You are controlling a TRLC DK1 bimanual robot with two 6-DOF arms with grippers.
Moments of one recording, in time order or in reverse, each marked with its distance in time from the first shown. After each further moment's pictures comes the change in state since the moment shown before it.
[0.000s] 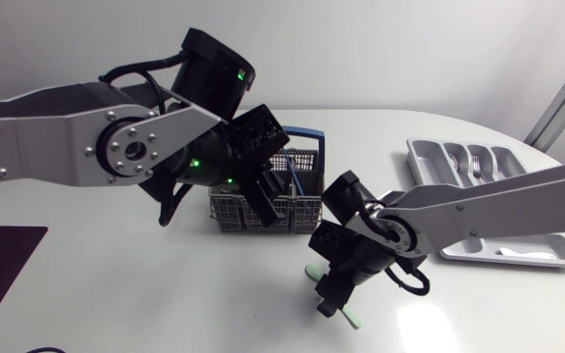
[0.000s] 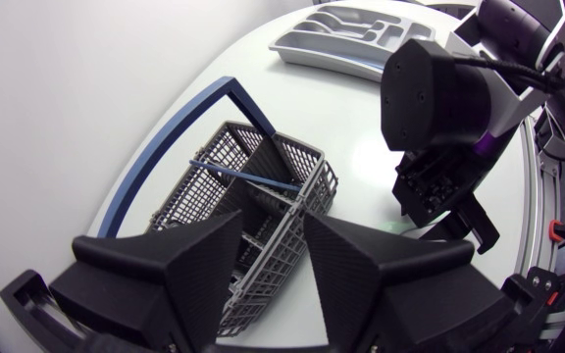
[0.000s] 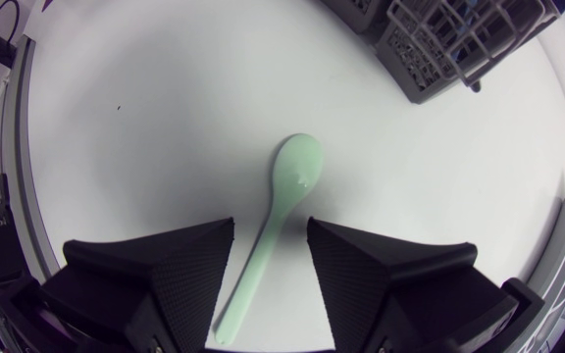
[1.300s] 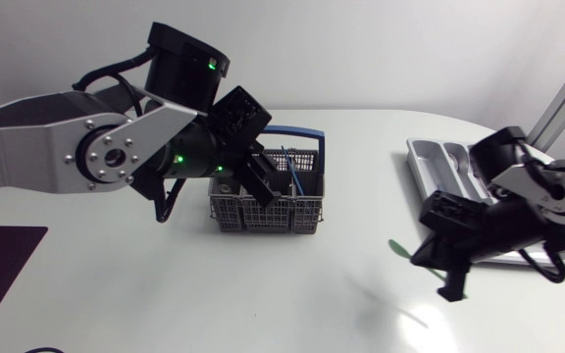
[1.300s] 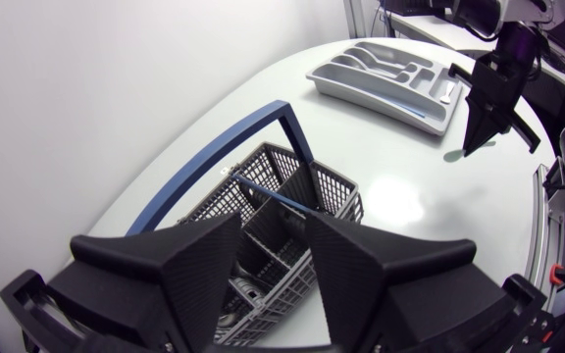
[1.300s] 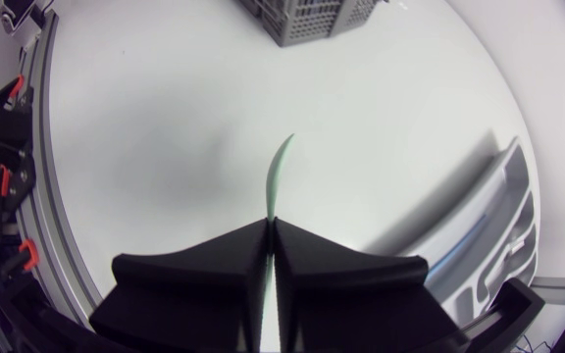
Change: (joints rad) left arm 0.048 -0.042 -0.064 0.161 0.000 -0.098; right arm -0.578 -0.423 -0.064 -0.344 -0.135 -0.632
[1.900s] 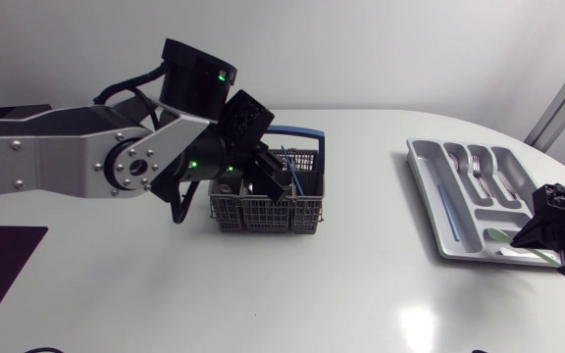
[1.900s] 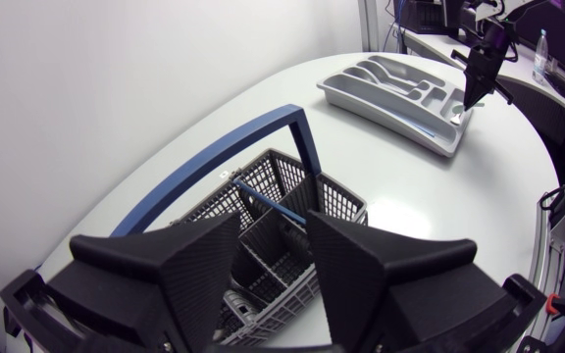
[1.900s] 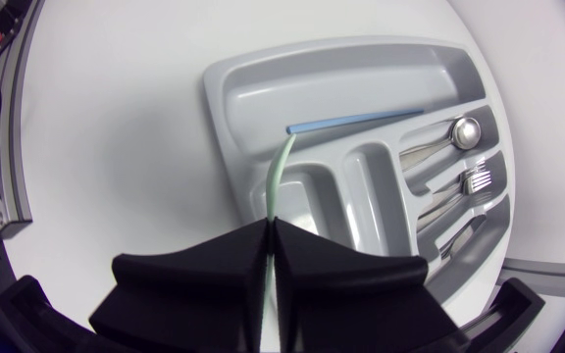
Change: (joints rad) left arm 0.010 0.056 -0.014 0.107 0.000 -0.083; right arm -0.700 0.447 0.368 -0.102 -0.061 -0.855
